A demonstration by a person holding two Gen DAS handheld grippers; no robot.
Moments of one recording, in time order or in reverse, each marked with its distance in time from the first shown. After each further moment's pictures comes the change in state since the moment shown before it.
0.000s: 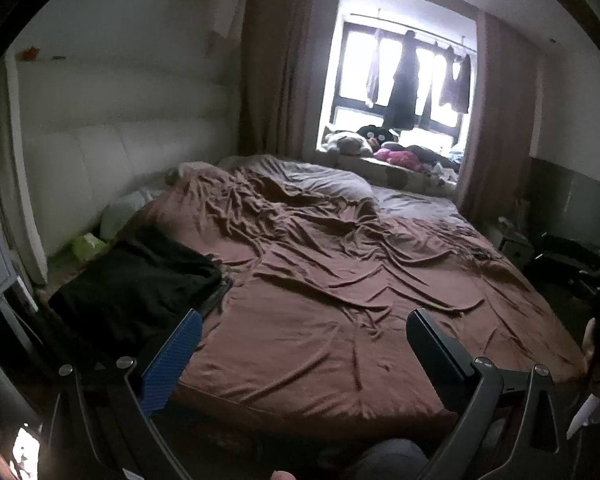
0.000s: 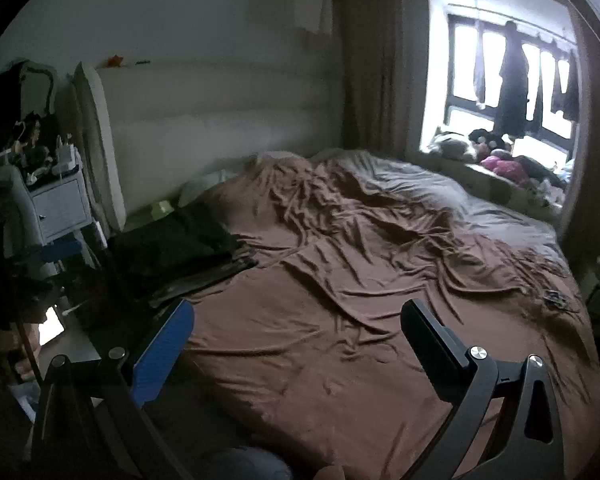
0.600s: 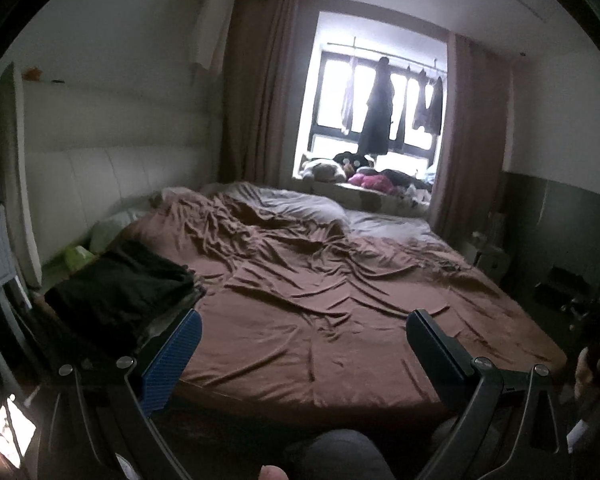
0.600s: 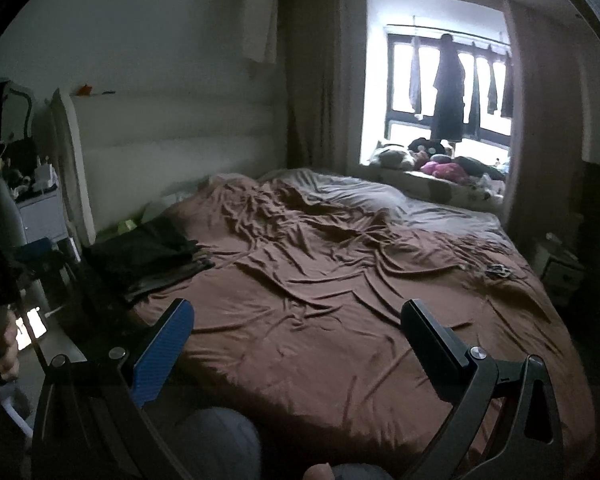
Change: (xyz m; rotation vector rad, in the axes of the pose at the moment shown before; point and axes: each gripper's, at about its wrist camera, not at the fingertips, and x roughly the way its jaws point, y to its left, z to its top) left arm -0.078 -0.060 -0.043 0.011 -0.117 -0.061; right arm -0.096 0.009 -0.083 0.080 -0.098 -0.162
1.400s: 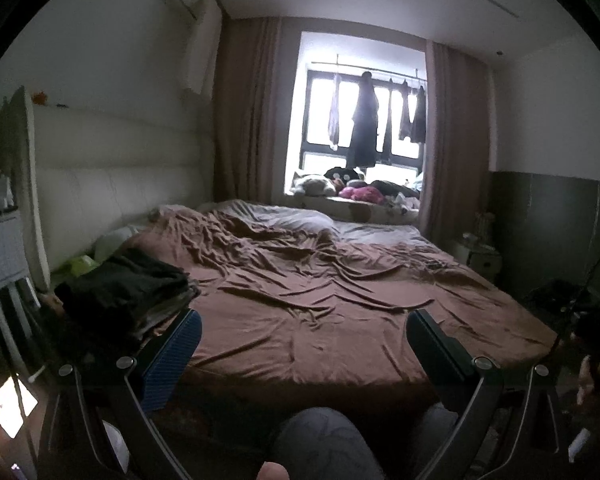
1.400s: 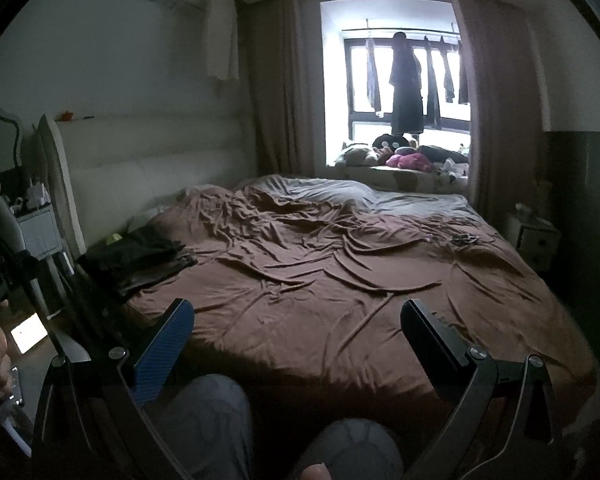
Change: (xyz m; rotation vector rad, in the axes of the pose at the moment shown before) left arm -0.055 -0.048 -0.057 0.059 -0.086 0.013; right arm -0.064 -0.008 -0.072 0.112 -0.052 -0.071
